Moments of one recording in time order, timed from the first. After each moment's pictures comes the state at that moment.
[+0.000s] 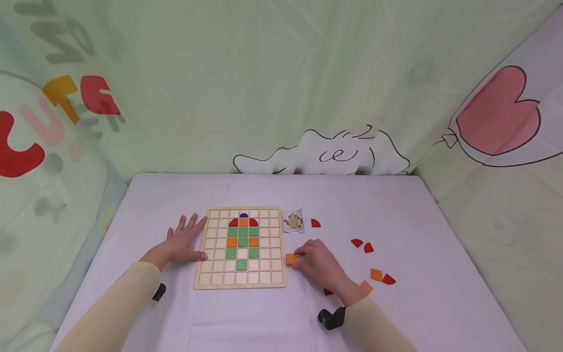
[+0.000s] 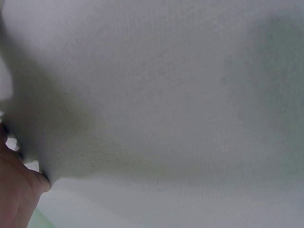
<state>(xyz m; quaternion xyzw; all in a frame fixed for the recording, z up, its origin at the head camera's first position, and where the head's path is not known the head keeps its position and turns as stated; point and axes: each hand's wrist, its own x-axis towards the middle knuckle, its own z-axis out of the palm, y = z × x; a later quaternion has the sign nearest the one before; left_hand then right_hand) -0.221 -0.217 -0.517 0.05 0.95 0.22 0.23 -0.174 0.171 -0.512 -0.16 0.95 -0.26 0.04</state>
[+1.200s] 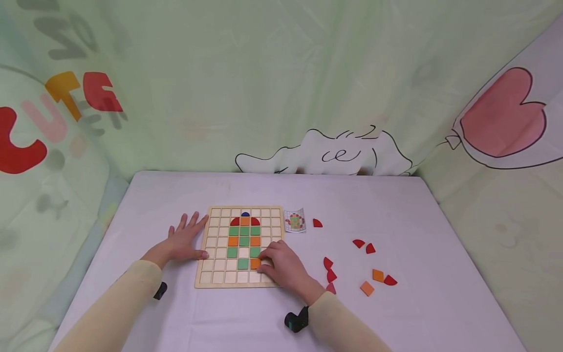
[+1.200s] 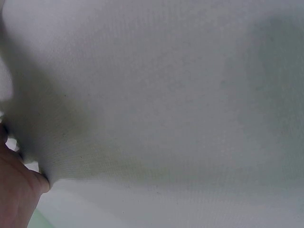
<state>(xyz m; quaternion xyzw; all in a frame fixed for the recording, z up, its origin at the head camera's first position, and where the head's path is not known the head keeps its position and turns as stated) -0.218 -0.215 -0.506 0.05 0.95 0.22 0.23 -0.175 0.088 -0.523 -0.23 0.94 -0.25 0.06</state>
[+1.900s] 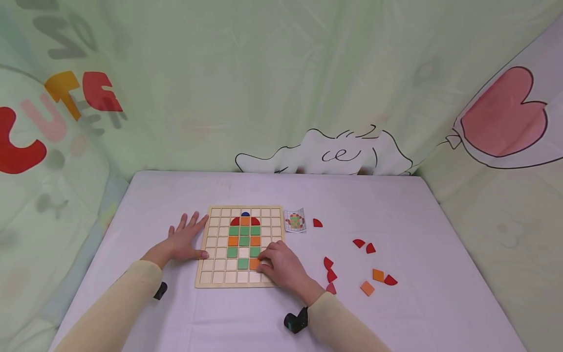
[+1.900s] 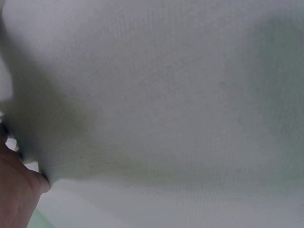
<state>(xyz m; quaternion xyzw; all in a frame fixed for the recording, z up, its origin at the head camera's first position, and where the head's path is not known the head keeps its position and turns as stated) -0.216 -0.213 -0.502 0.04 0.95 0.22 0.23 -0.174 0.086 -0.521 -0.23 0.94 -0.25 0.05</state>
